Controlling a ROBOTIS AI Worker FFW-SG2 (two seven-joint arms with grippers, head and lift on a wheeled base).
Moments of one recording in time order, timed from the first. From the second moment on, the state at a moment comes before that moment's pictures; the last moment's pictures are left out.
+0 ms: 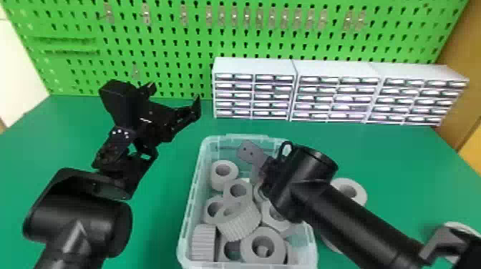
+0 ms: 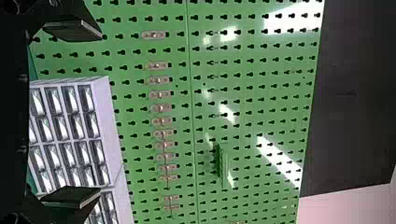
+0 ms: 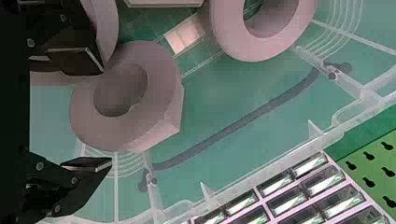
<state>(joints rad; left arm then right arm) -0.16 0.19 -0.16 -1.73 0.15 0.06 -0.16 -0.70 -0.09 0.85 -0.99 0.20 0.88 0.11</state>
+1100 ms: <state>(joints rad) -0.15 0.19 -0.16 -1.73 0.16 0.06 -0.16 -0.75 -0.10 0.85 -0.98 0.25 0.86 0.11</state>
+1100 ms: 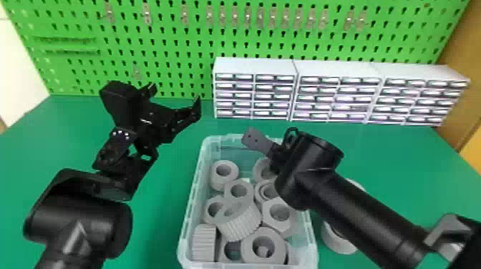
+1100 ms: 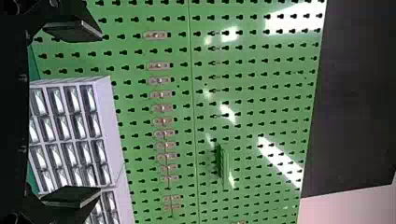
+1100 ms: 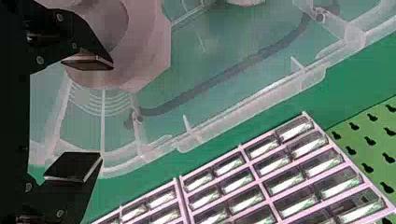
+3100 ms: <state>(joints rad) -0.18 0.19 -0.17 -1.72 0.16 0.06 -0.18 -0.76 -0.10 0.89 -0.93 0.20 0.76 0.10</state>
